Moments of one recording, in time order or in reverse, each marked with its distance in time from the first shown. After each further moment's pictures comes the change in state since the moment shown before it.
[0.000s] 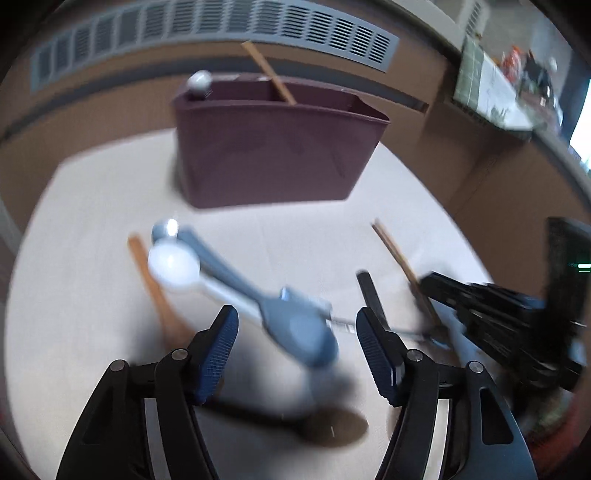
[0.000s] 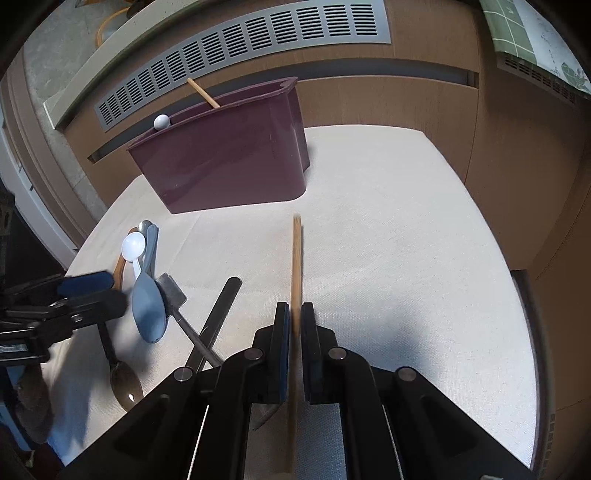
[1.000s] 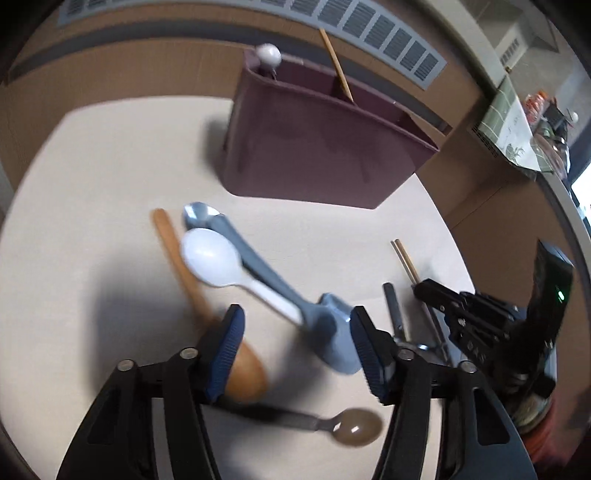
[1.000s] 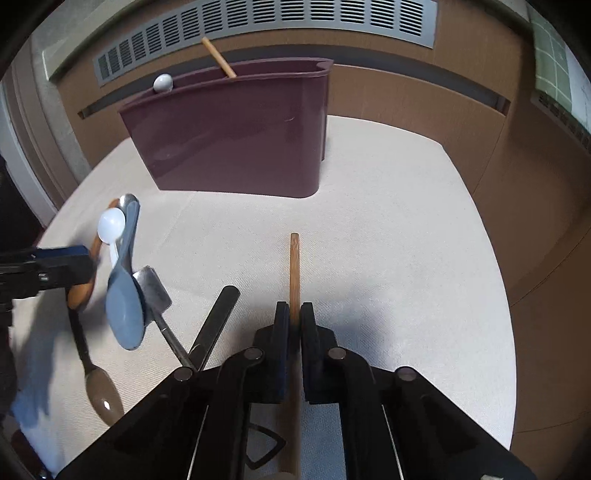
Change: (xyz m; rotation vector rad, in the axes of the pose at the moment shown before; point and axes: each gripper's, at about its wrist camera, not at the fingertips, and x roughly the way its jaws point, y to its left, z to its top) left arm 0.005 0.061 0.003 -0.211 0.100 -0.154; right arm 0.023 0.018 0.016 -0.132 0.094 -0.093
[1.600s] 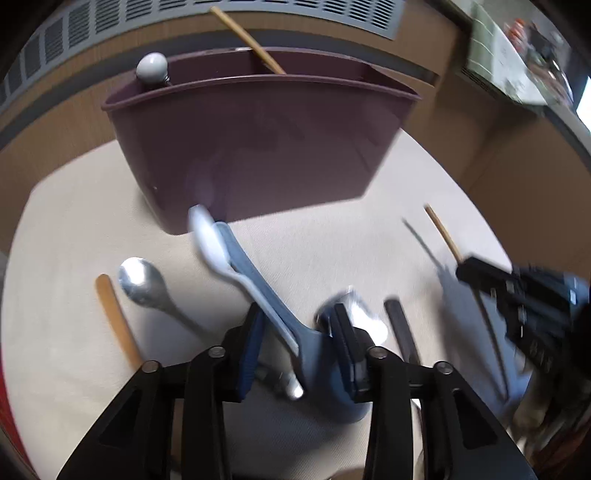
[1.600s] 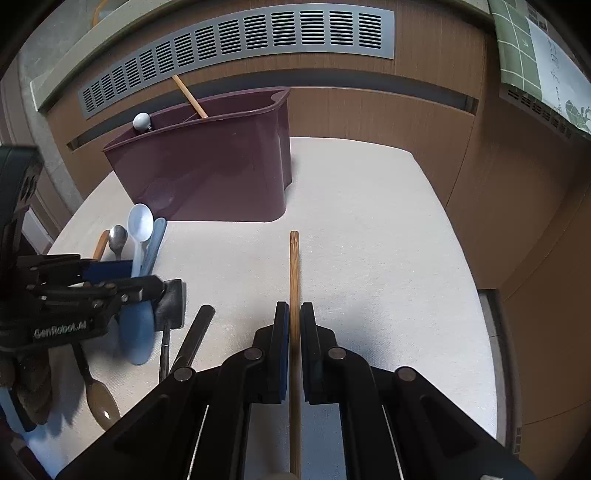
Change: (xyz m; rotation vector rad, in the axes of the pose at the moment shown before) left arm 0.040 -0.051 0.012 0.268 0.024 0.143; right arm -0.014 -0.016 -0.001 0.067 -0.082 -0.029
